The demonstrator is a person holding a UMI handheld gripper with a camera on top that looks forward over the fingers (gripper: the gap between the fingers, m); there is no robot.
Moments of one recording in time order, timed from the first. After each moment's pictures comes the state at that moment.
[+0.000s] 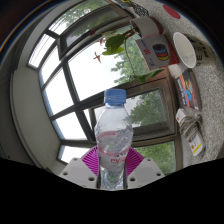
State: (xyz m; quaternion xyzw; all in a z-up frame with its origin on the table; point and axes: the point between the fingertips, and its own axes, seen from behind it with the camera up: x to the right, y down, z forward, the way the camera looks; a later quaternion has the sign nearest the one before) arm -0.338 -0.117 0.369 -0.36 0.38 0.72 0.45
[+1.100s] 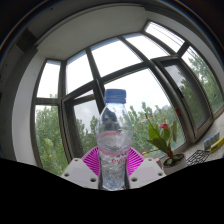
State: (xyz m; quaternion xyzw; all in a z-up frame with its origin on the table) arm -0.106 -0.077 0.416 -0.57 0.07 0.19 0.80
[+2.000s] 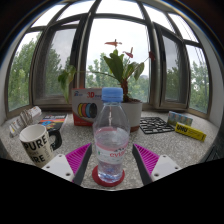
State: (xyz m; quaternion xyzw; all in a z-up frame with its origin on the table) arm 0.043 -0.051 0.073 -0.80 0.04 -0.05 0.60
